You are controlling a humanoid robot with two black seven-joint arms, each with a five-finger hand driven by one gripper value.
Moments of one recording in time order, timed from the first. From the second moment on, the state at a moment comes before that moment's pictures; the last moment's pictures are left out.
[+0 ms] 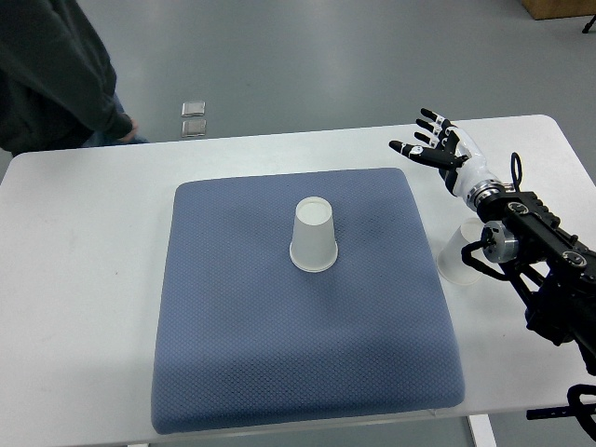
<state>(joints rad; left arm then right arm) -0.03 0.00 -0.15 -0.14 0.08 -0.08 0.10 0.57 -0.14 1.09 0.91 -0.79 -0.12 0.07</state>
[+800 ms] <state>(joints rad) -0.03 0.00 -0.15 -0.13 0.08 -0.08 0.10 0.56 -0.14 1.08 0.91 -0.78 -0.10 0.07</state>
